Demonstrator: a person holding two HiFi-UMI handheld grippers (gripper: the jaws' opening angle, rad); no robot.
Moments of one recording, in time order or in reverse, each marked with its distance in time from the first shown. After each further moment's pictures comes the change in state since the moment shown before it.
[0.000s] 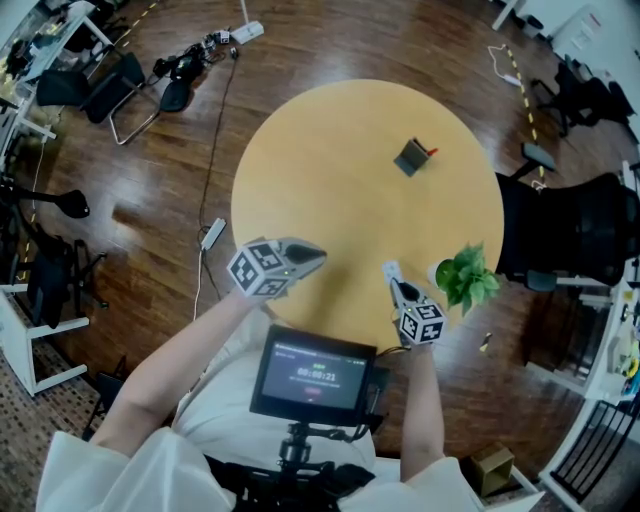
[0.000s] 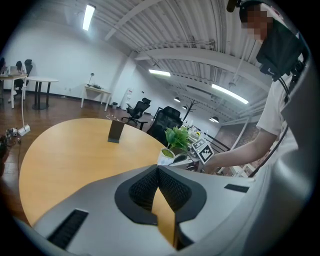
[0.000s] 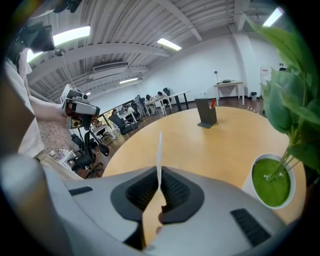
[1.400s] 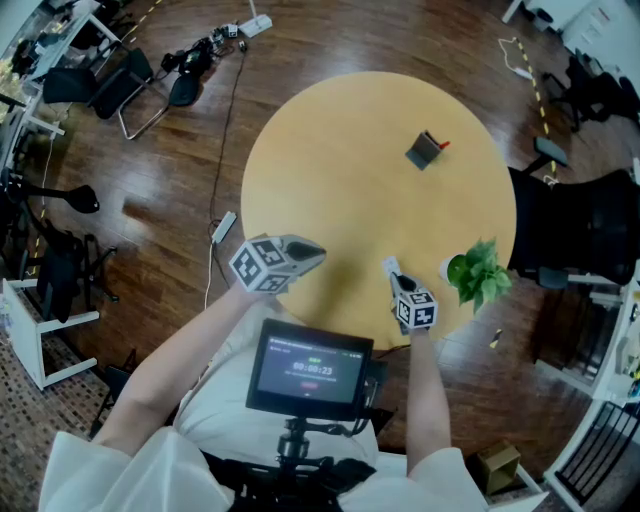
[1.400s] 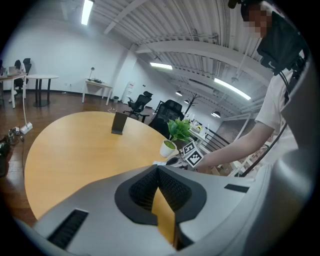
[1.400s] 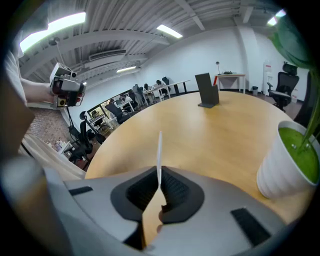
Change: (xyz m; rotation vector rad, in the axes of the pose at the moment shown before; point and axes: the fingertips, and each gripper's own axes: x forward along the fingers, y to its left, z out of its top) left arm -0.009 0.013 -0.027 -0.007 0.077 0.017; right arm 0.064 -0.020 -0.070 -0.002 0.129 -0.026
